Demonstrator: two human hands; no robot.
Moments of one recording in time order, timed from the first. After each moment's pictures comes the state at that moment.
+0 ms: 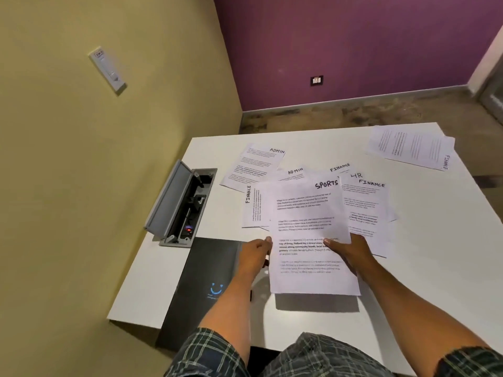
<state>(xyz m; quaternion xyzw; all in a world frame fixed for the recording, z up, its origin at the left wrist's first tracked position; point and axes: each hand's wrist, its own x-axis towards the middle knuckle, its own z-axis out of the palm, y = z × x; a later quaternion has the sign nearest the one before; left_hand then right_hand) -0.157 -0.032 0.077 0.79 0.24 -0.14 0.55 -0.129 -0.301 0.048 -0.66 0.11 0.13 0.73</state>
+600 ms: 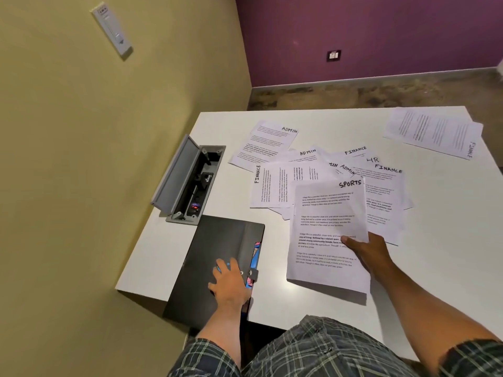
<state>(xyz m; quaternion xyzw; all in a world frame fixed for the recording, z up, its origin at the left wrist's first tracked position) -0.255 0.029 0.009 0.93 0.25 -0.26 0.04 -0.147 -0.311 0.009 -0.70 0.17 0.14 0.68</state>
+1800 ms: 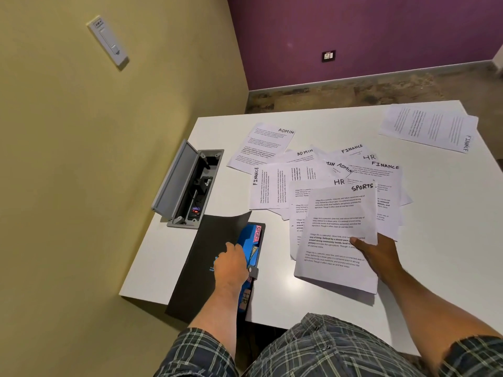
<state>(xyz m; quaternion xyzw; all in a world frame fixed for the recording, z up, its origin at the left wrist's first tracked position) -0.219 0.028 0.060 0.97 0.11 -0.19 -0.09 -0.161 -0.328 0.005 -0.71 0.19 0.09 0.67</state>
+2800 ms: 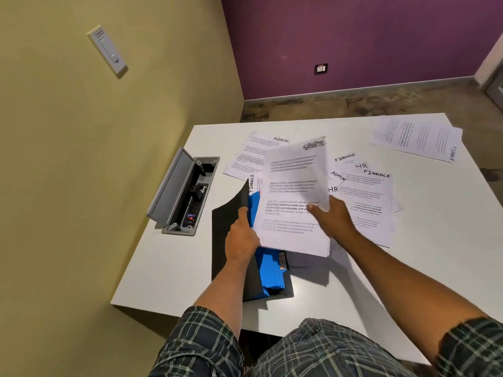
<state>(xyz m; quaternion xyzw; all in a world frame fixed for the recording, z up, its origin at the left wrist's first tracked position) -0.154 -0.004 0.096 0.95 0.16 -0.01 0.27 -0.097 -0.241 0.098 -0.79 0.05 0.06 0.60</state>
